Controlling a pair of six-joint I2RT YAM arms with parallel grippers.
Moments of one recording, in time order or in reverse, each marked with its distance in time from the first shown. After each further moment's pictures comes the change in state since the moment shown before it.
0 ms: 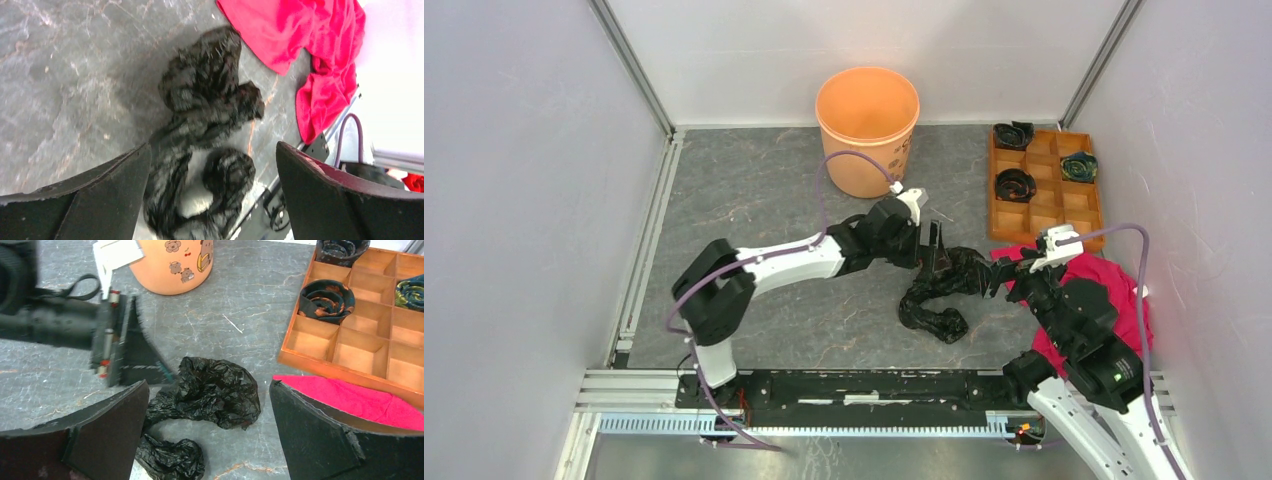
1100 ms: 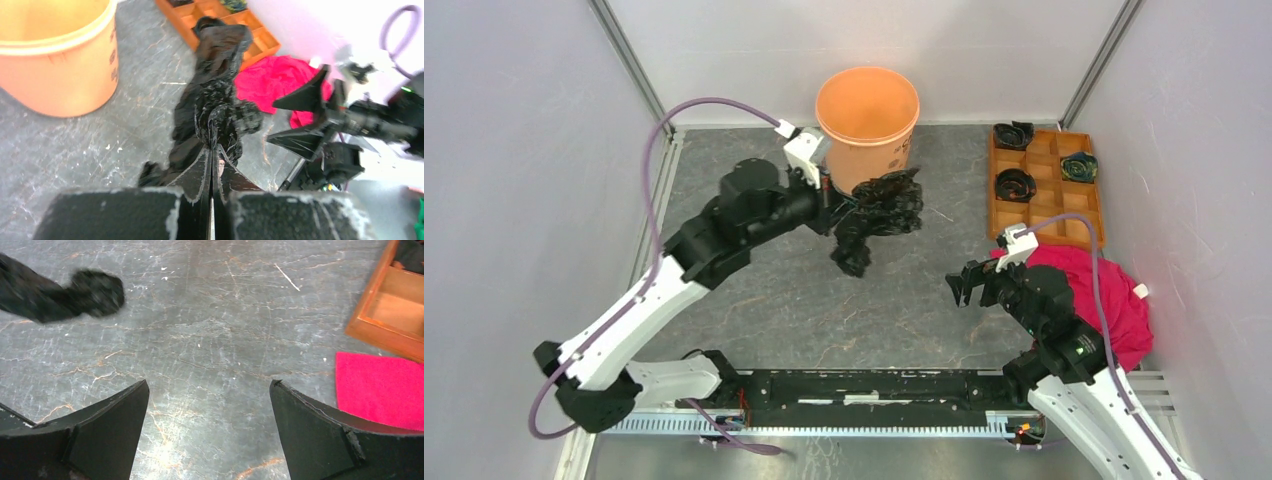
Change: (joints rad) left arm 0.137 -0.602 0.120 -0.389 -0.080 0.369; right arm 0.000 0.077 -0.170 0.083 -0.185 0.083
